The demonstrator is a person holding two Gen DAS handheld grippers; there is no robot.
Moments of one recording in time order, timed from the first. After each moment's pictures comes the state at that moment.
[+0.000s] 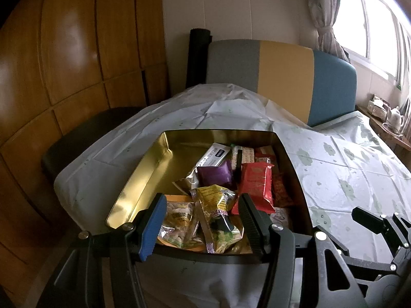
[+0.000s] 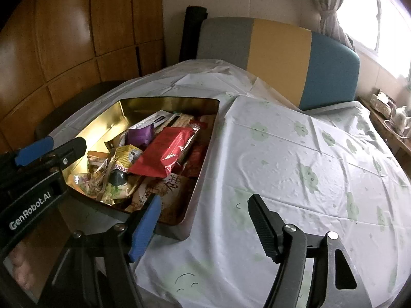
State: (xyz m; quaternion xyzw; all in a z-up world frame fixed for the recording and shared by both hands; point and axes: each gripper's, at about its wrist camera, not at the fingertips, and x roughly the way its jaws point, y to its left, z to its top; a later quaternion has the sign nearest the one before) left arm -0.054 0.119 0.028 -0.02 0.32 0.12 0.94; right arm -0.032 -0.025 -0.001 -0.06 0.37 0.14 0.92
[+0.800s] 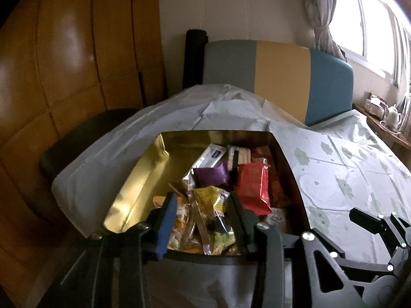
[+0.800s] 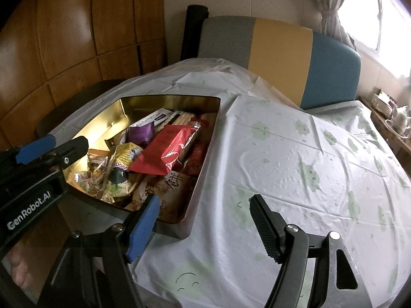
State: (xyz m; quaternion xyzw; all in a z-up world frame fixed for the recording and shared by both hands) left arm -0.054 0.118 0.030 -0.01 0.31 0.11 0.94; right arm -0.032 -0.024 -0.004 -0.06 0.37 0.14 0.92
